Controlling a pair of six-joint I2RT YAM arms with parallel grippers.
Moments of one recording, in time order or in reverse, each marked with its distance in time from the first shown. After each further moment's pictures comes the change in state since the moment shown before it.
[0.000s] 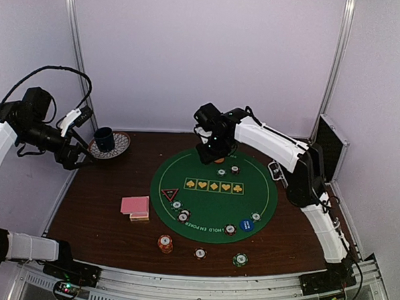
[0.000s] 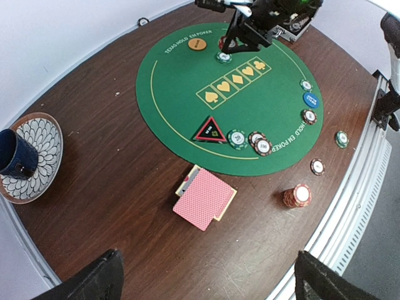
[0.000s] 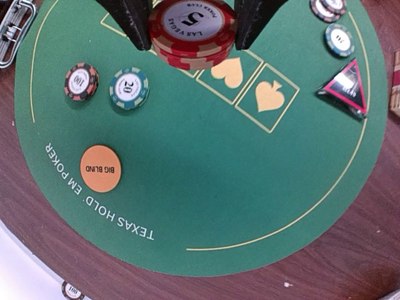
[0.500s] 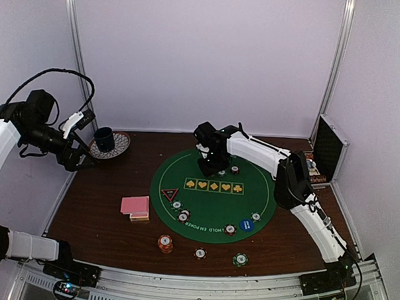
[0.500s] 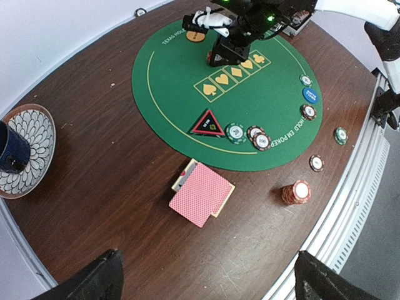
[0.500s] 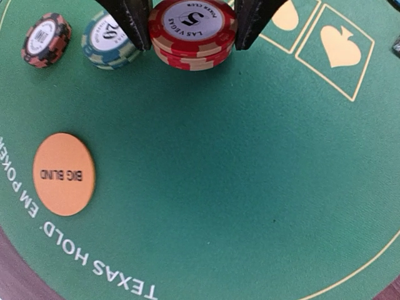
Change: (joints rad) left arm 0.000 0.021 -0.023 0.002 -0.001 0.000; right arm -0.055 0.223 0.077 0.048 0.005 -0.007
